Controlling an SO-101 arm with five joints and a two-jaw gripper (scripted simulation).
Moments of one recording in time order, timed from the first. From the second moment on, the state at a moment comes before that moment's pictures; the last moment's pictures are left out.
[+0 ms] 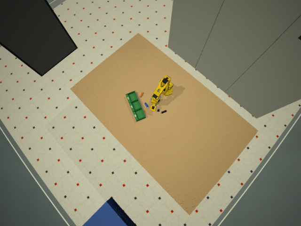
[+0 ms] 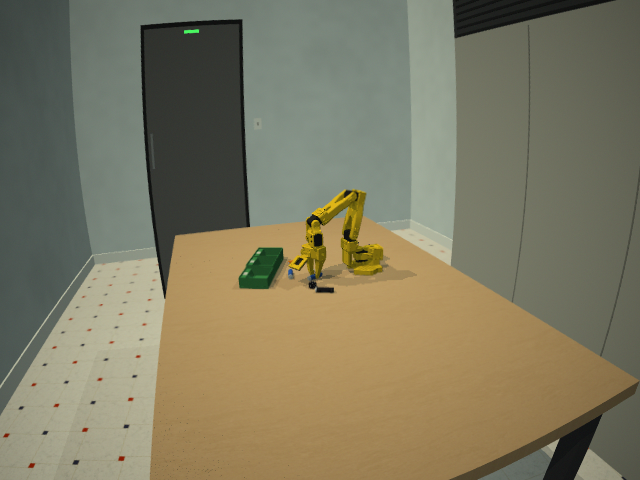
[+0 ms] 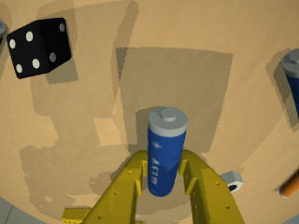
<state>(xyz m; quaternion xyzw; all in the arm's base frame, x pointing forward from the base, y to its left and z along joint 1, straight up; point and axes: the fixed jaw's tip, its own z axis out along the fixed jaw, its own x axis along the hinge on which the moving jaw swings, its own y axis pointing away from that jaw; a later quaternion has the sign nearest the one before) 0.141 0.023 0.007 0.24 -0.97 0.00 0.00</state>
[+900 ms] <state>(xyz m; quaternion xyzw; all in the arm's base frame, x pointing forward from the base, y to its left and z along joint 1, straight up) 0.141 0.023 0.007 0.24 -0.97 0.00 0.00</state>
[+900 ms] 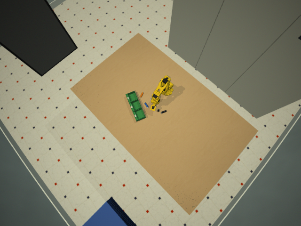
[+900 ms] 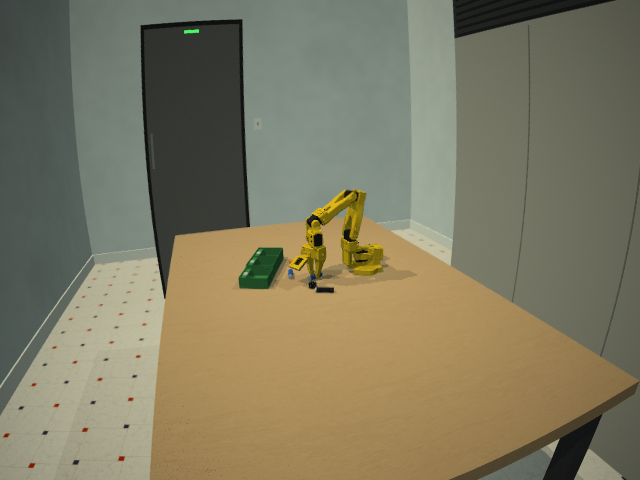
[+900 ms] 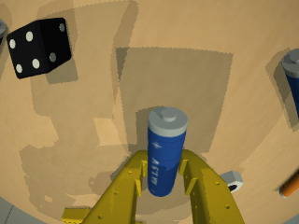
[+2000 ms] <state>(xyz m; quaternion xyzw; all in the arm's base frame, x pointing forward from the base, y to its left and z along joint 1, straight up) 0.138 0.022 0.035 0.25 -0.97 0.00 0.02</state>
